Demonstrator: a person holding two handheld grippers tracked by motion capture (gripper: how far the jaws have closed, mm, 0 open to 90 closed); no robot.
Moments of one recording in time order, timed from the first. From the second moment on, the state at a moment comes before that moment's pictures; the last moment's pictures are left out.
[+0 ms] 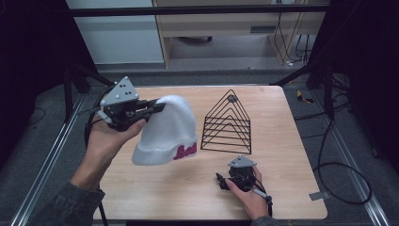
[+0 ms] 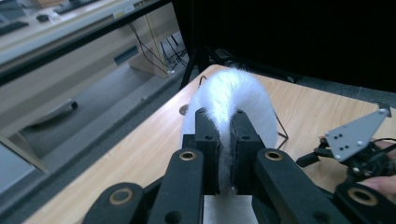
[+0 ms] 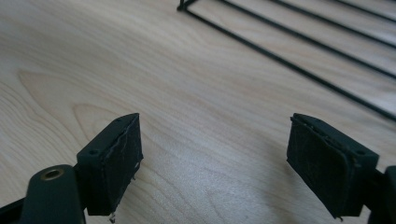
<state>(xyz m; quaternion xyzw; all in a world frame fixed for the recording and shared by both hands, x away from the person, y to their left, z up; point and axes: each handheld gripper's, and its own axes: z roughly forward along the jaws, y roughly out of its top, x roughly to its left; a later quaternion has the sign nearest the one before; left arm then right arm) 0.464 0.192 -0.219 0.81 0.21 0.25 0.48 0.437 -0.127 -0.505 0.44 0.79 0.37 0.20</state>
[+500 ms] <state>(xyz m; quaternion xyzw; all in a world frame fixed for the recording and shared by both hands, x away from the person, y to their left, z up) 0.471 0.163 -0.188 0.82 0.16 0.26 0.48 0.406 -0.152 -0.426 0.41 0.77 0.42 0.26</state>
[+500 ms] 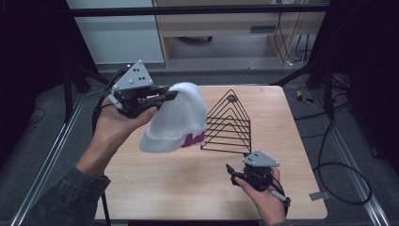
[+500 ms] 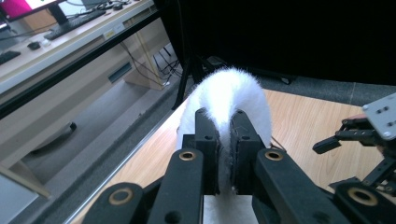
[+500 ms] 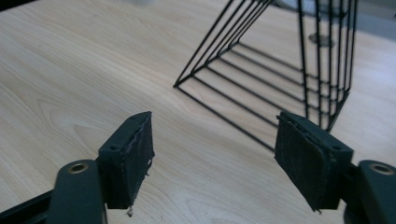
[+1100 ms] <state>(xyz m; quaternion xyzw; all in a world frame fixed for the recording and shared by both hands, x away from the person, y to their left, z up) 0.477 0.143 -0.174 0.82 0.13 0.26 0.50 0.409 -0.153 -0.351 0.33 0.78 0.45 0.29</state>
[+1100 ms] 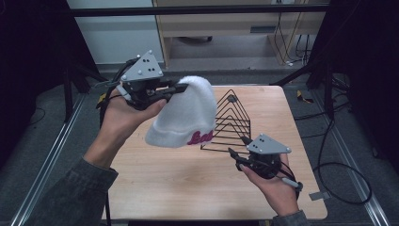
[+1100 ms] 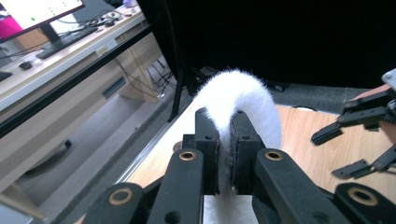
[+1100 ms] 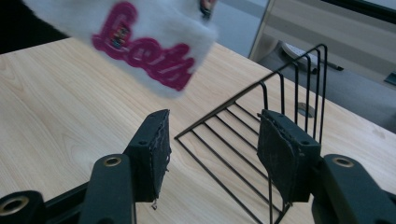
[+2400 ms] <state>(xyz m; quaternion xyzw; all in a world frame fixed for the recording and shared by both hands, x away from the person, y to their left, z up) 0.521 0.111 -0.166 0.79 0.15 0.25 0.55 0.470 -0.154 -0.271 0.32 0.75 0.50 0.30</state>
